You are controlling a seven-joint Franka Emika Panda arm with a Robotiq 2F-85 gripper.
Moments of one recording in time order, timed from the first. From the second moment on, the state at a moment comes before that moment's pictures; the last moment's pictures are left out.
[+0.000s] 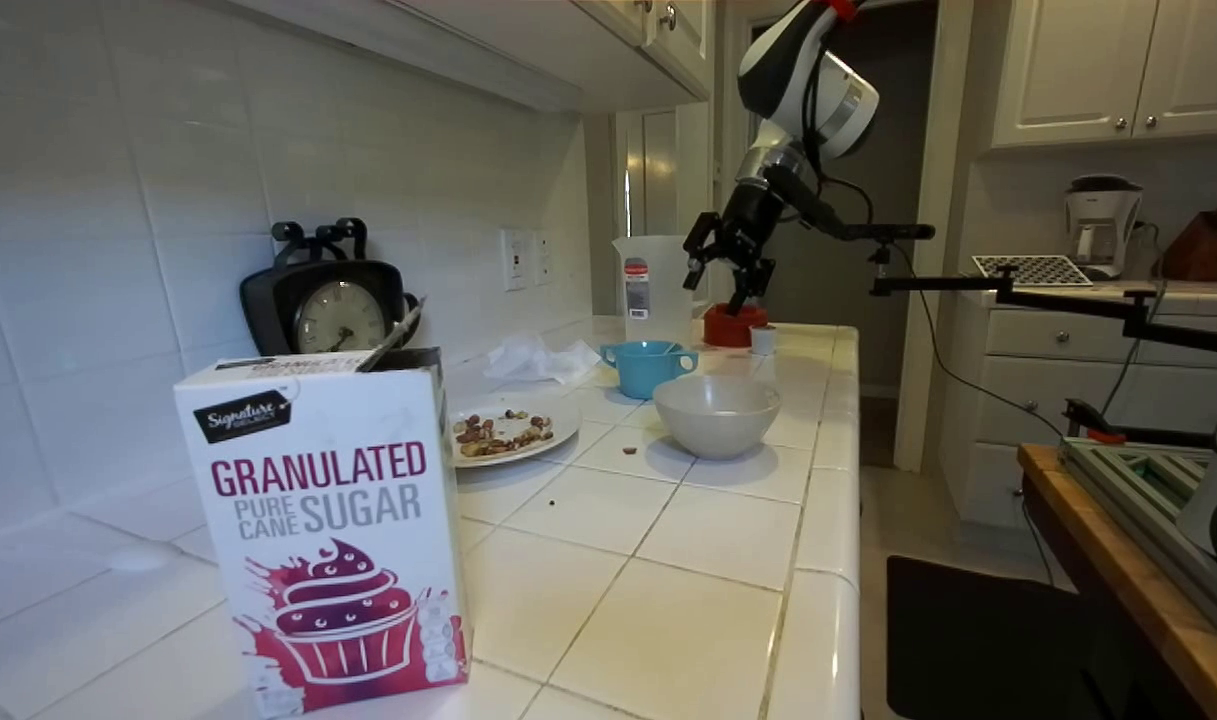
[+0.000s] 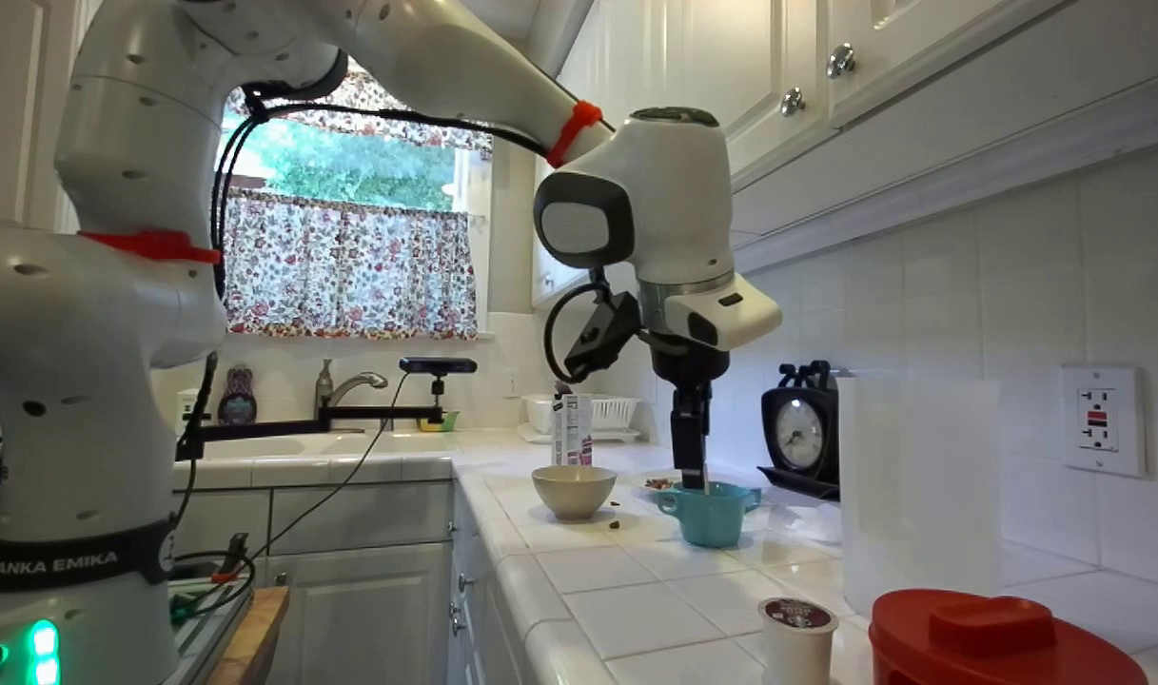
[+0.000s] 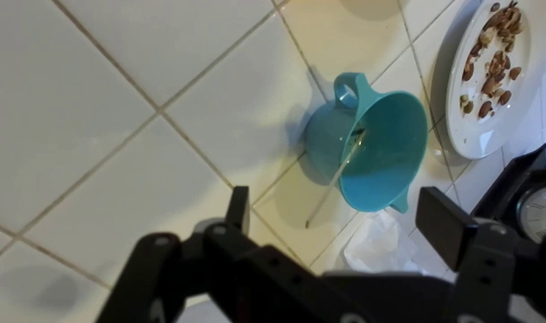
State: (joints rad) arm -0.19 0.08 -0.22 -2.24 0.78 2.35 -0.28
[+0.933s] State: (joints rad) arm -0.19 0.12 -0.21 -2.21 0.75 2.35 -0.35
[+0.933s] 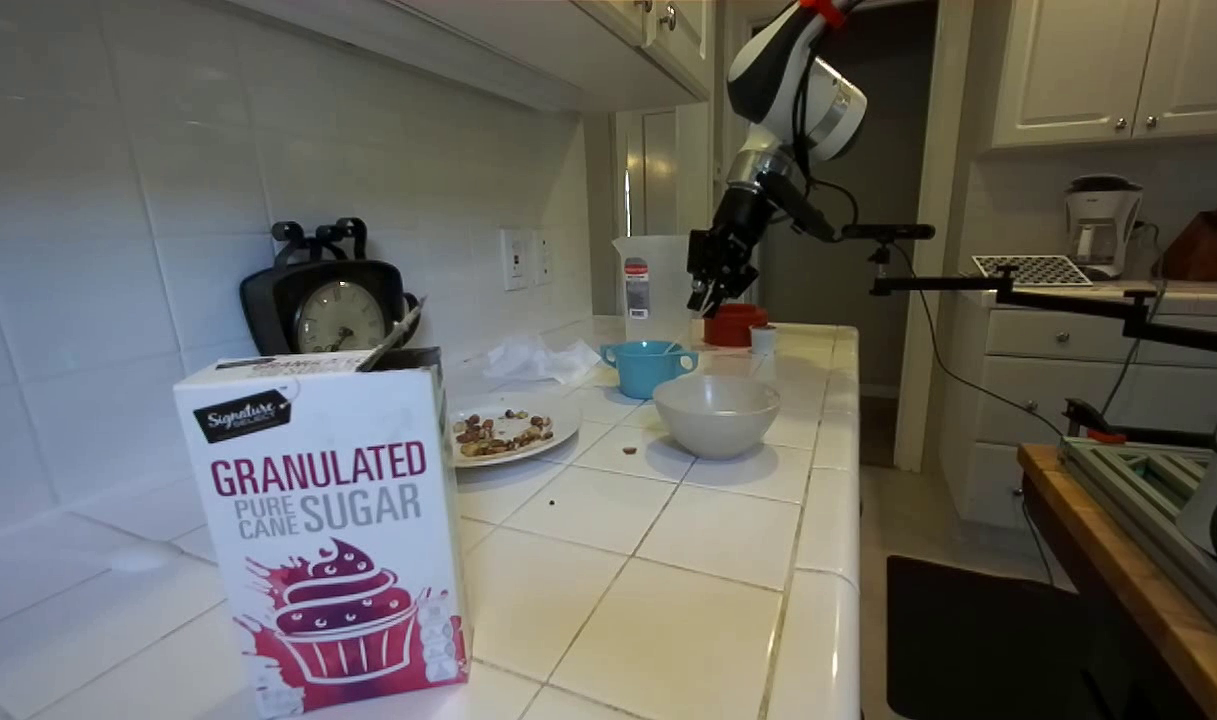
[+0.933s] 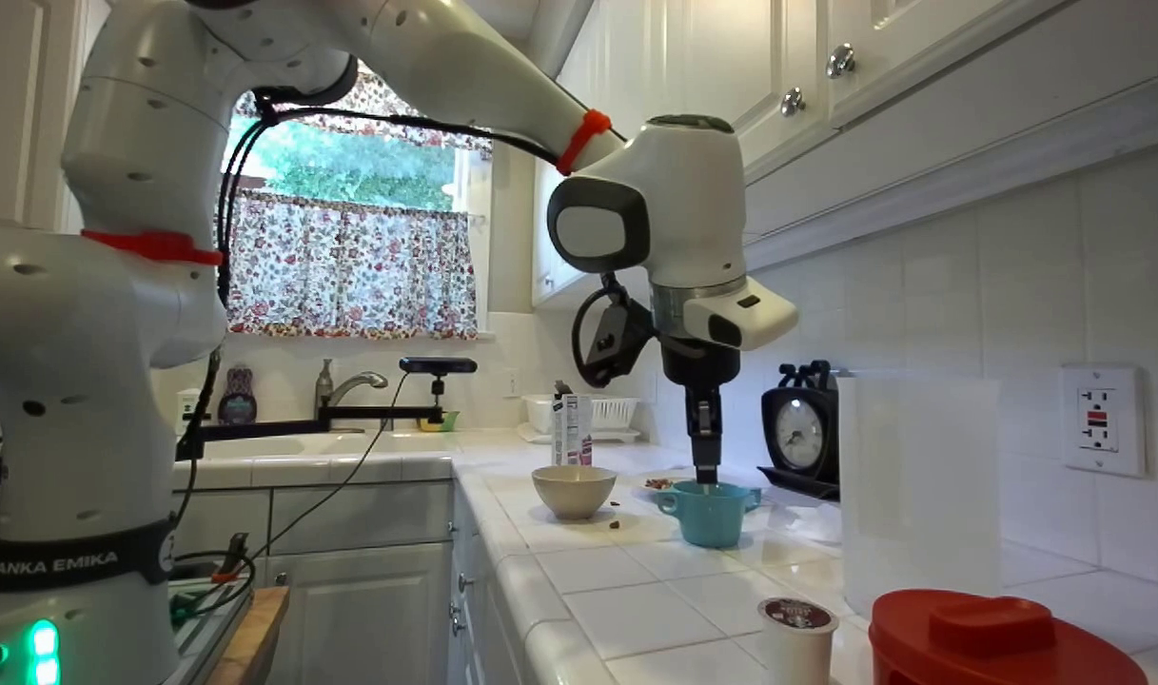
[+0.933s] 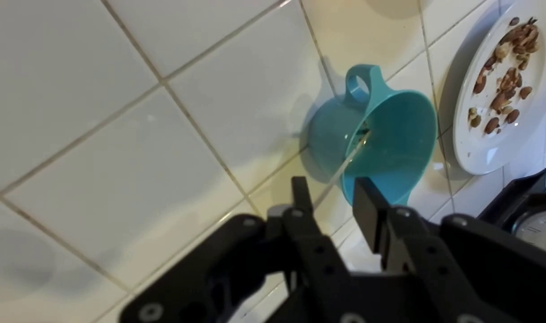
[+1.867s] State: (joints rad) arm -0.19 0.13 -0.19 -2.19 0.75 2.36 -0.36
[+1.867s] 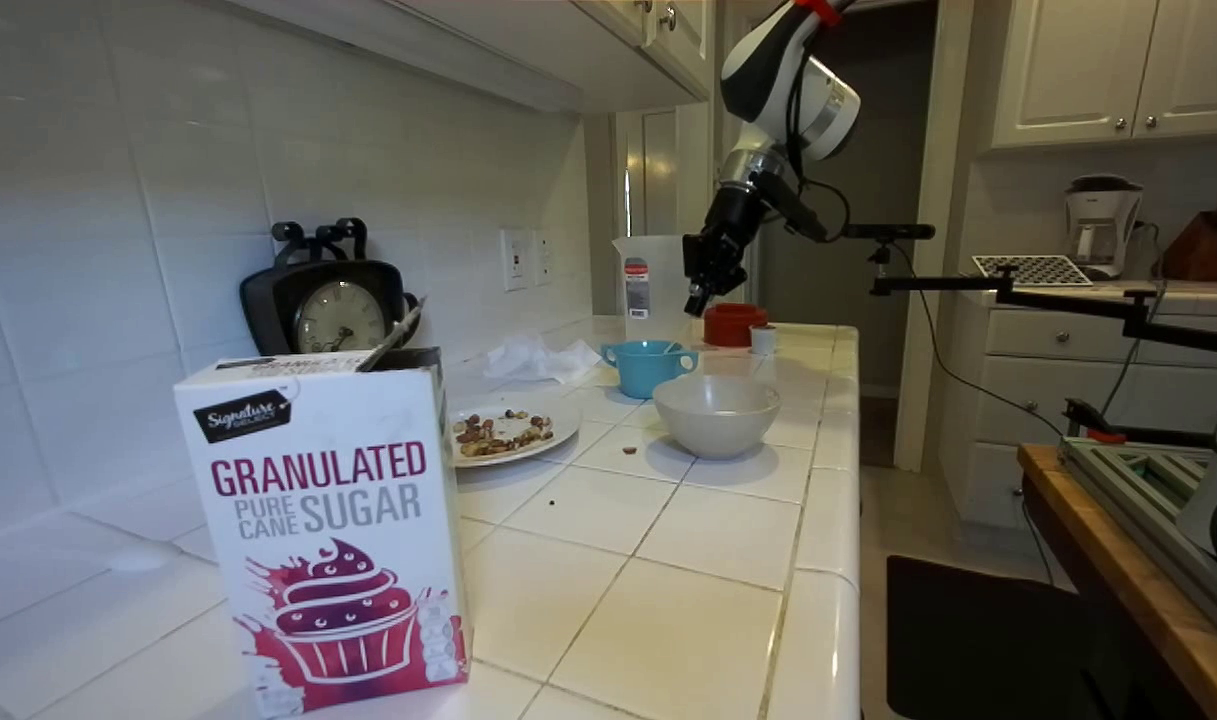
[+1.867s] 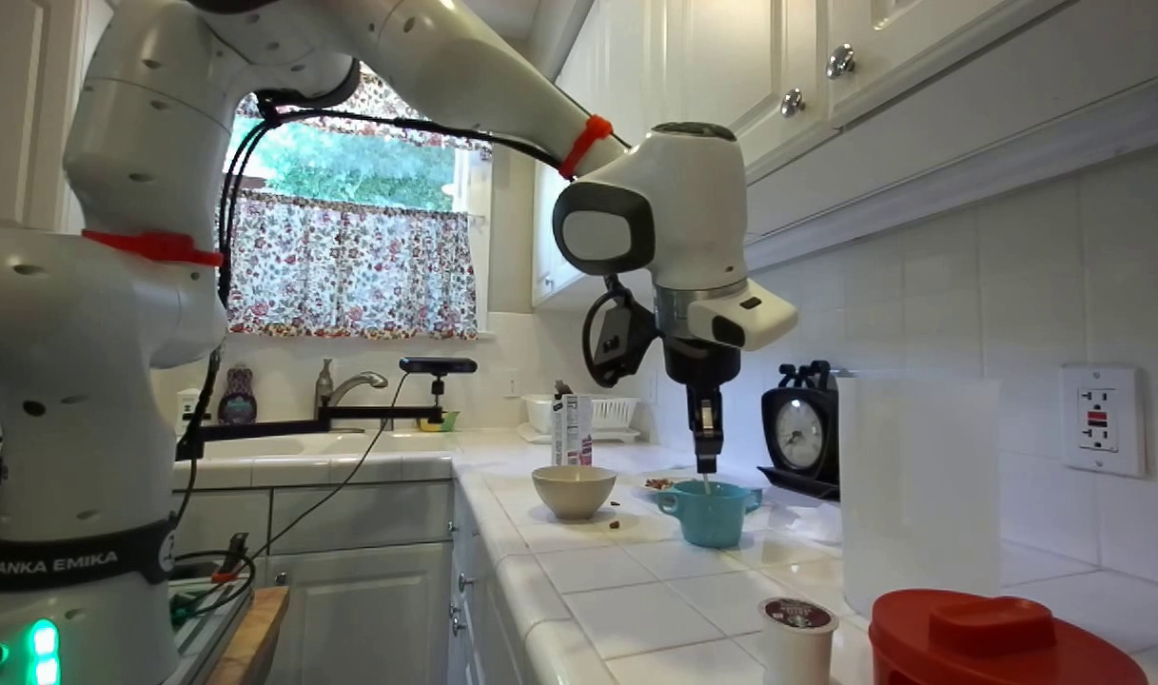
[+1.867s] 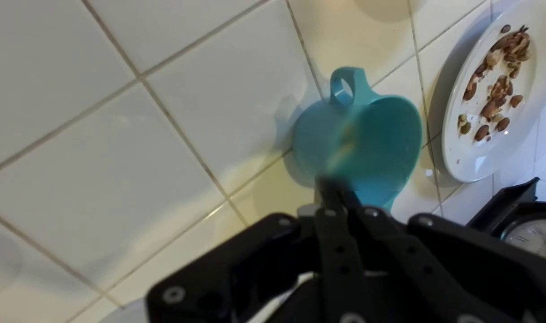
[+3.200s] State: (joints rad) arm -0.16 -0.13 -0.14 -2.27 0.39 2.37 -0.21
